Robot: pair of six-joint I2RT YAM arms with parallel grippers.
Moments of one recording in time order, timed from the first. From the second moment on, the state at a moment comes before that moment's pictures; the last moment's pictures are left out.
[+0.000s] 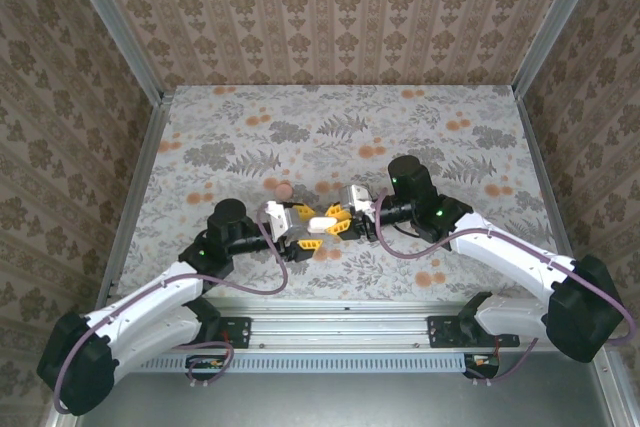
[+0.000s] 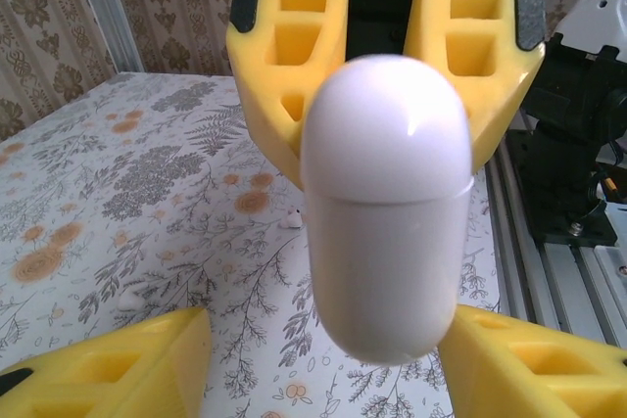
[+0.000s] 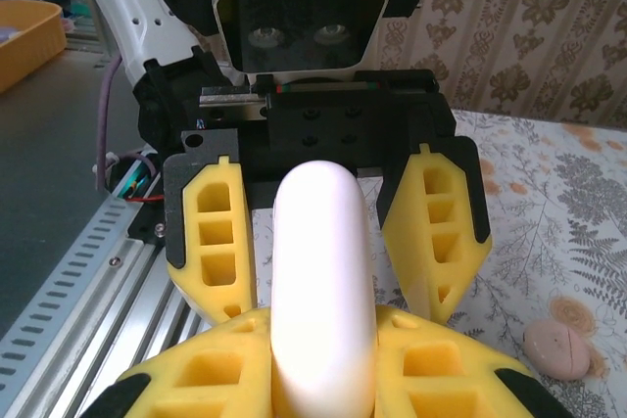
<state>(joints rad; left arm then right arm) -0.71 0.86 0.37 0.27 0.69 0.21 0.65 1.20 0.79 -0.02 -0.87 -0.47</state>
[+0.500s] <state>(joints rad) -0.69 0.86 0.34 0.38 0.72 0.16 0.65 1.20 0.78 0.03 -0.91 -0.44</state>
